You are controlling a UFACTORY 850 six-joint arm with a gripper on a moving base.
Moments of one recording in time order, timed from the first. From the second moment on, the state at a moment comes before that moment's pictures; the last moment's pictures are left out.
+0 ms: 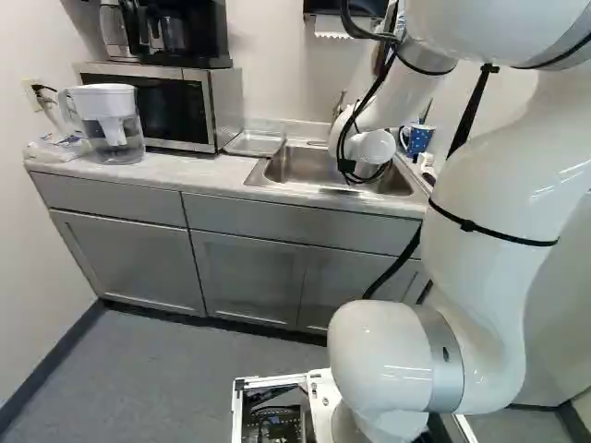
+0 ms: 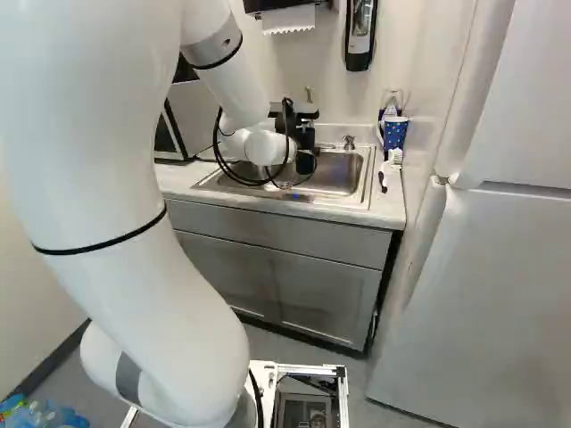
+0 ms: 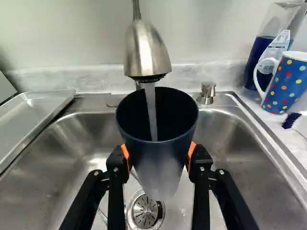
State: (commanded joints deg) arm -11.4 -7.4 -45.0 2.8 32.4 0.0
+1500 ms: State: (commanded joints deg) arm -11.4 -7.4 -45.0 2.8 32.4 0.0
